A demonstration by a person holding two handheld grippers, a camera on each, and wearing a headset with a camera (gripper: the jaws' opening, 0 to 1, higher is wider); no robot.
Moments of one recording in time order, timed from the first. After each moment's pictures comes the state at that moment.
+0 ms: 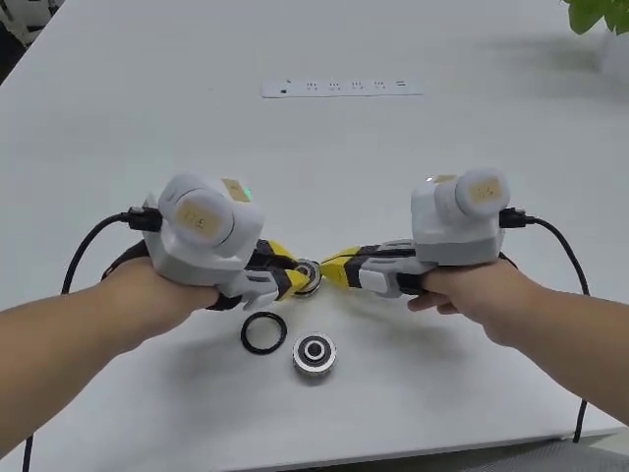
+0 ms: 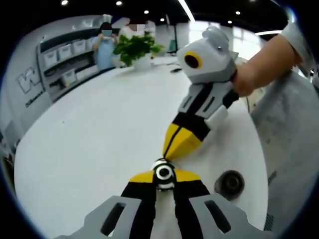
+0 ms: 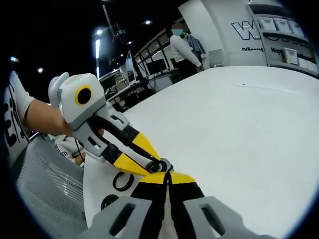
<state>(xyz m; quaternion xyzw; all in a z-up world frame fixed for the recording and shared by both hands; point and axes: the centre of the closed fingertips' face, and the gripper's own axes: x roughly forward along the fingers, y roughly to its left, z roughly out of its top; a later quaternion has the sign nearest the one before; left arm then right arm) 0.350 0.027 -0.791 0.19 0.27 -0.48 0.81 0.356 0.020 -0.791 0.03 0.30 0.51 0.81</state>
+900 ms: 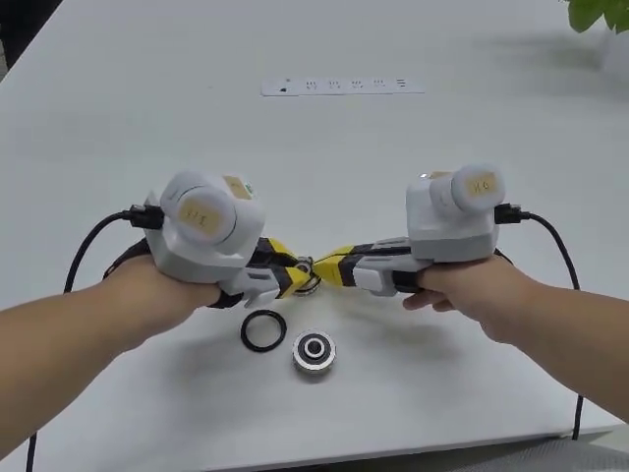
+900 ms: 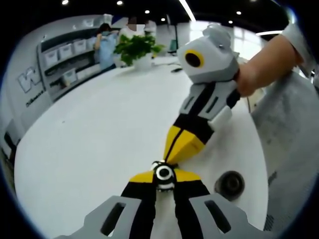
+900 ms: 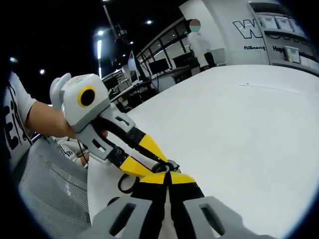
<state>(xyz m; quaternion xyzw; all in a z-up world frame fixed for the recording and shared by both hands) 0.349 0.026 -0.791 0.19 0.27 -0.48 0.81 0.350 0.027 -0.788 0.04 0.30 0.52 0.80</state>
